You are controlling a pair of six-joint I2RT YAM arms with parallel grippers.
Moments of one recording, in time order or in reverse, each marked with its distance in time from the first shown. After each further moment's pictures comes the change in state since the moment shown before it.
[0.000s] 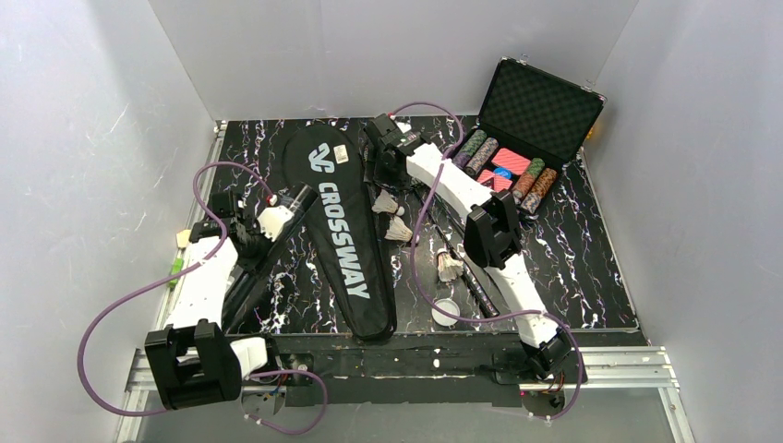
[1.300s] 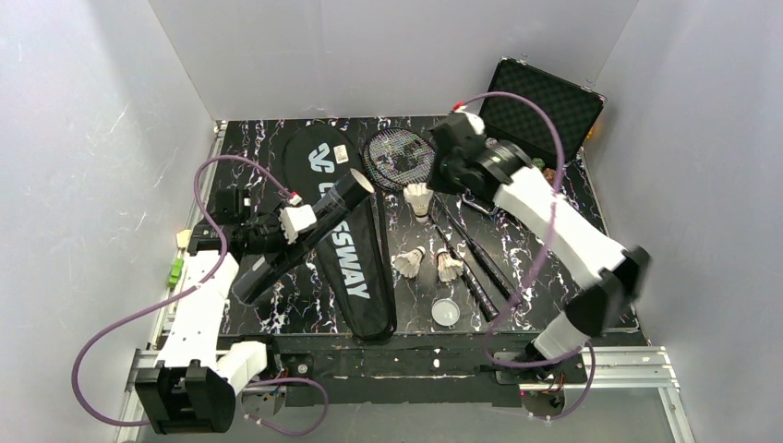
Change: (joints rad) left arm -0.129 -0.114 0.080 -0.042 0.470 0.206; right arm 0.002 -0.736 -0.606 0.004 0.085 0.011
